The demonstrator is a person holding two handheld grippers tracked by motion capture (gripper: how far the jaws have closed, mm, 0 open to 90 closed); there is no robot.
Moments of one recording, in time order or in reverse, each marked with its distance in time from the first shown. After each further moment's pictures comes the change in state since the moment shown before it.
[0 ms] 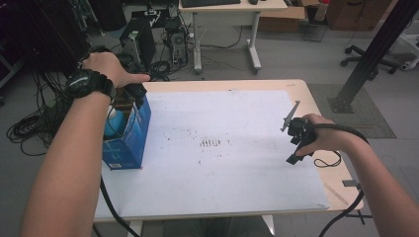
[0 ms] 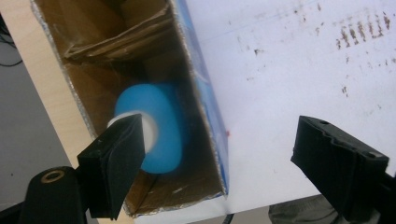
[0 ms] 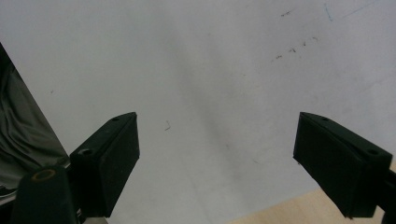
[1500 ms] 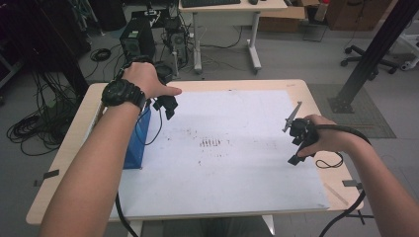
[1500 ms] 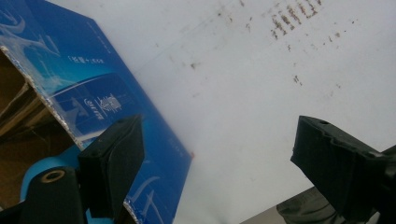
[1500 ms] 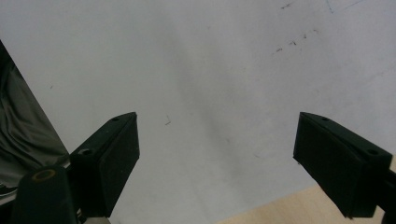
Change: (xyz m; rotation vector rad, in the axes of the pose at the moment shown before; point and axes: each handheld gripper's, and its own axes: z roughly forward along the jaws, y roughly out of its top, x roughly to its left) left arm -0.070 0.018 0.027 0.007 -0.053 0.265; right arm 0.000 -0.005 0.000 -0.002 -0.002 0.007
